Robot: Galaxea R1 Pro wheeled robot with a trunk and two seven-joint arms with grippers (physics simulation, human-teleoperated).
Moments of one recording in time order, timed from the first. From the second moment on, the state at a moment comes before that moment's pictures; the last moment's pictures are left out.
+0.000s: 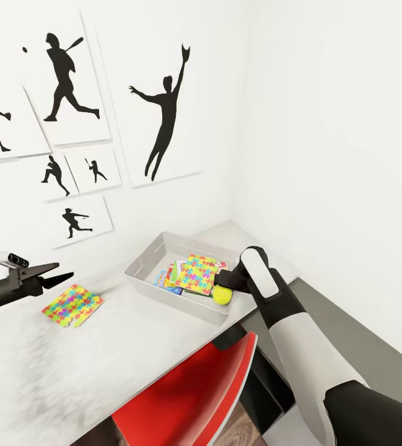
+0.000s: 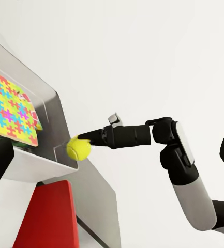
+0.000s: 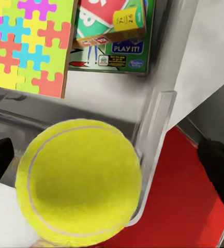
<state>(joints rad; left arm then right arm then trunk) -0.74 0.63 0.13 -0.81 0.53 0.92 -1.55 -0.95 0.17 0.19 -0.96 -1.05 1.04 -0.95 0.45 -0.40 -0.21</state>
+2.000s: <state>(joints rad) -0.74 0.63 0.13 -0.81 0.53 0.92 -1.55 -0.92 0.17 0.28 -1.26 -1.05 1.03 -0.93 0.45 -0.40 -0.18</state>
